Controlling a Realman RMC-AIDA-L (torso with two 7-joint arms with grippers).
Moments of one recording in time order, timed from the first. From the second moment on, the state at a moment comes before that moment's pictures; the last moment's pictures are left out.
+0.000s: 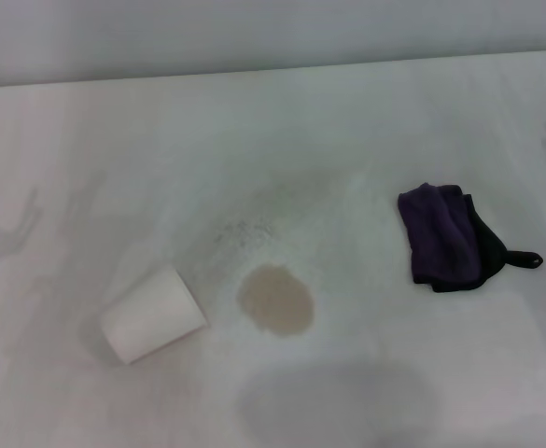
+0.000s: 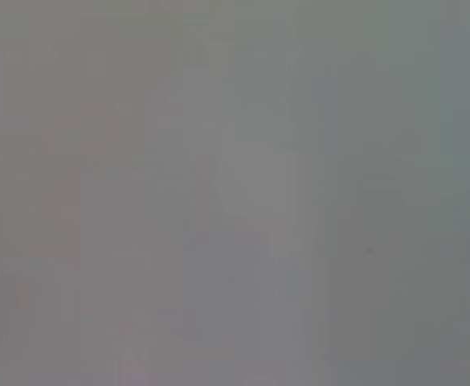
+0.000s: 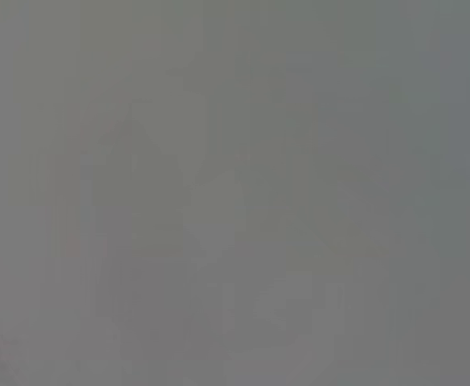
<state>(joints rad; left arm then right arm) -0.39 -2.09 0.96 -0.02 0.57 1.53 -0.16 0.37 2.01 -0.22 -0.07 1.99 1.28 -2.83</state>
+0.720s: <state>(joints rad) -0.40 -2.09 0.96 -0.02 0.57 1.53 -0.20 0.37 2.01 -0.22 -0.08 1.99 1.27 -2.82</state>
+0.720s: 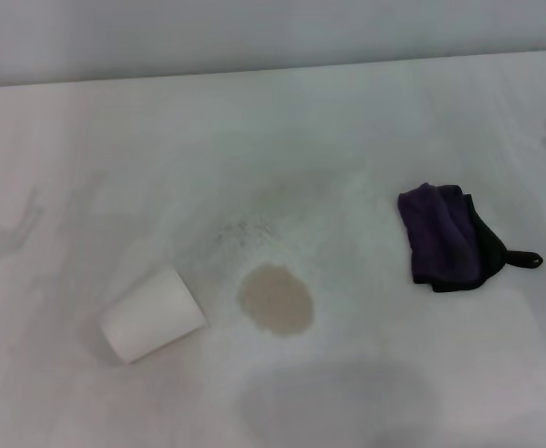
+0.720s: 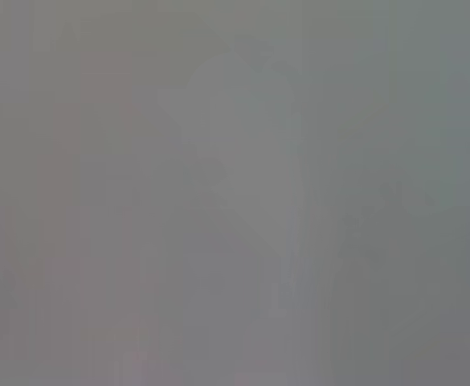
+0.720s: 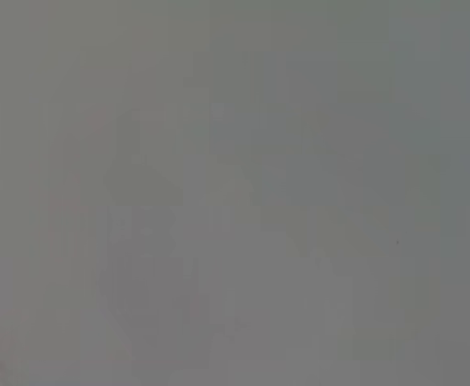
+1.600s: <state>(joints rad) -0.26 -2.03 1.00 0.68 1.19 1.19 -1.24 0.39 2.01 -0.22 -0.08 2.00 1.28 -2.82</state>
